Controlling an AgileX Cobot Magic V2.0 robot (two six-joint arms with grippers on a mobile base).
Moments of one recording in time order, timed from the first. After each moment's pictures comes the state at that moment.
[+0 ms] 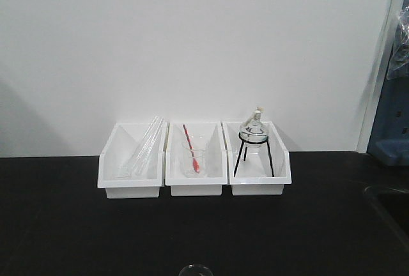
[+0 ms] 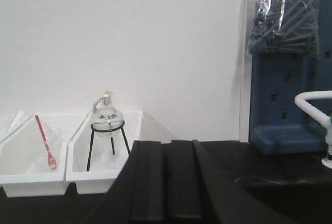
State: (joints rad) left arm -0.26 -0.01 0.03 -0.03 0.01 0.09; right arm -0.04 0.76 -0.44 -0.15 -0.27 0.12
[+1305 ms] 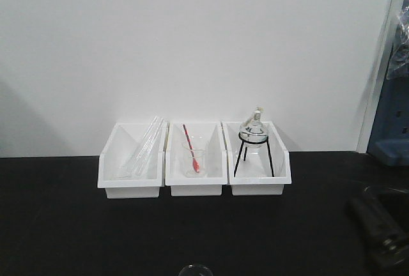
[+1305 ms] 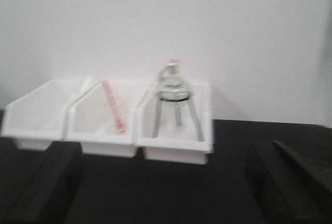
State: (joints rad) left arm -0.26 -0.01 0.03 -0.03 0.01 0.09; right arm 0.12 0.95 -0.42 -0.43 -0.42 0.37
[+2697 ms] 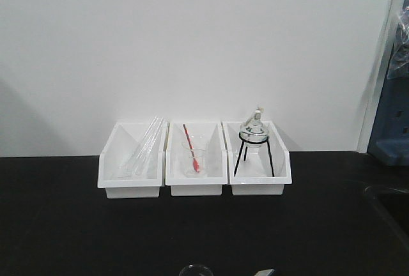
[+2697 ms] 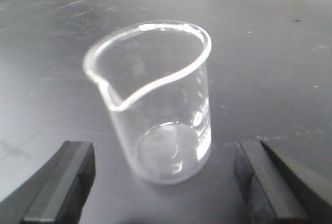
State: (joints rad) left arm -0.26 -0.01 0.03 -0.03 0.01 0.09; right arm 0.40 2.14 -0.65 -0.56 -1.13 0.21
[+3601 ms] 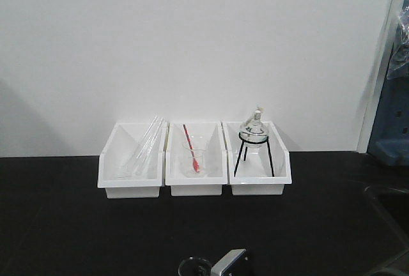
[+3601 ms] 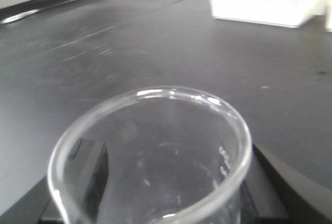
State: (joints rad) left arm -0.26 -0.01 0.03 -0.03 0.01 0.09; right arm 0.48 2.27 -0.89 -0.46 -1.14 0.25
